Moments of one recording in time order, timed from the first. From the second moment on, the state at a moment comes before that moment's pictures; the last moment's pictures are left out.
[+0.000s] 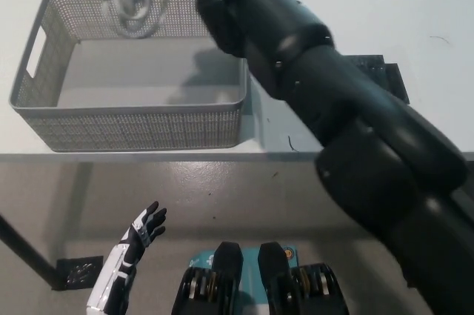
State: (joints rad) left_arm 0.05 0.14 -0.05 0.09 -0.04 -0.39 -0.16; right_arm -1.59 0.14 0.58 1.41 -0.88 -0.27 -0.95
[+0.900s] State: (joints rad) left_arm 0.03 0.15 -0.05 0.07 -0.01 -0.37 -0.16; right_arm -1.54 0.21 0.55 1.49 -0.81 -0.09 -0.54
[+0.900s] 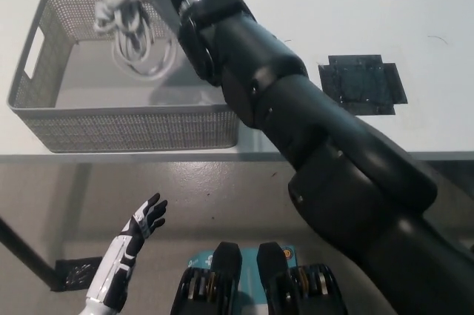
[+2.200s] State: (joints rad) left_arm 0.03 0.15 -0.05 0.12 0.00 -0.36 -0.16; right_arm -1.50 0.07 0.19 1.53 -0.59 -0.04 0.29
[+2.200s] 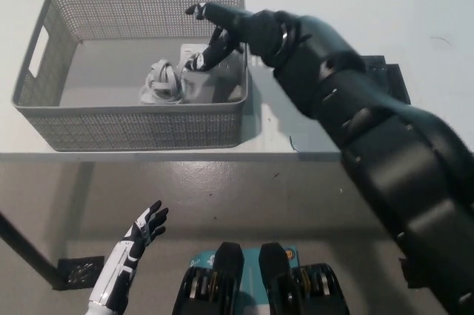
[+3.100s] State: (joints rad) left_arm 0.03 0.15 -0.05 0.14 0.03 -0.36 -0.16; right_arm -1.55 -0.13 0.07 1.53 -0.47 0.10 0.71
